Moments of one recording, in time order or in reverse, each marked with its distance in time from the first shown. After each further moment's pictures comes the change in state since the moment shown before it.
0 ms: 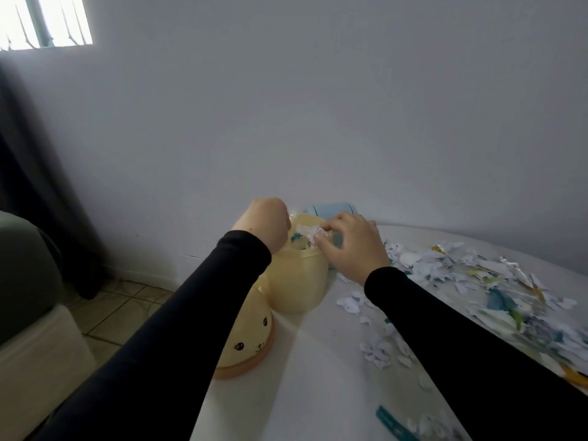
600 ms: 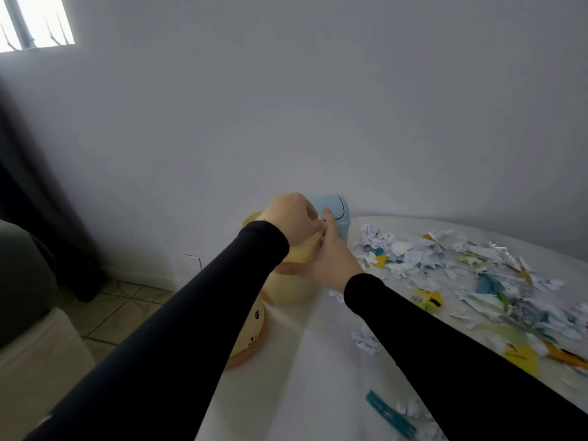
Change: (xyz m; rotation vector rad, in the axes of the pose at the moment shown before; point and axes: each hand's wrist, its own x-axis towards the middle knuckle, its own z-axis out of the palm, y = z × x) left_hand 0.007 0.040 0.012 -0.096 -0.163 0.081; right_hand -0.022 -0.015 0.010 0.688 -0.300 0.357
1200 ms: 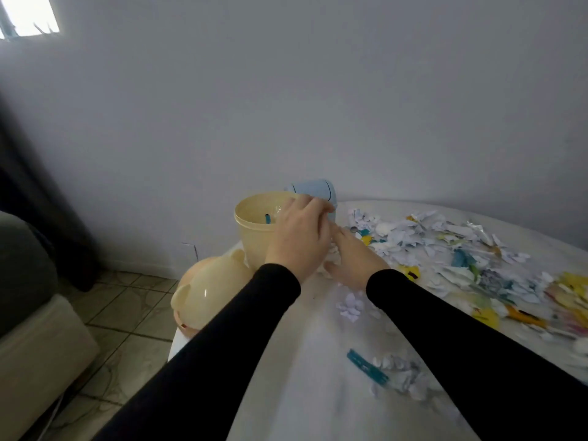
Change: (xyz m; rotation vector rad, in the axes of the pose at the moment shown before) left_hand -0.050 0.019 0.058 -0.167 0.600 0.321; right_hand -0.025 0.048 -0.034 -0.650 -0.010 0.019
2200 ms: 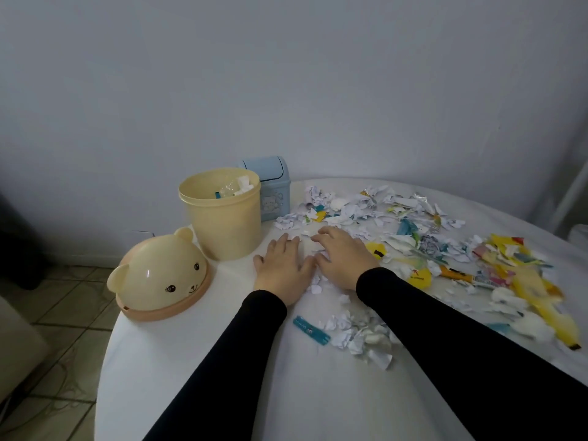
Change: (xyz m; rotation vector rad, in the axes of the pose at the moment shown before) left_hand -0.071 0.014 0.076 0.121 -0.679 -0.351; right_hand -0.061 0.051 -0.012 -0.277 0.014 0.017
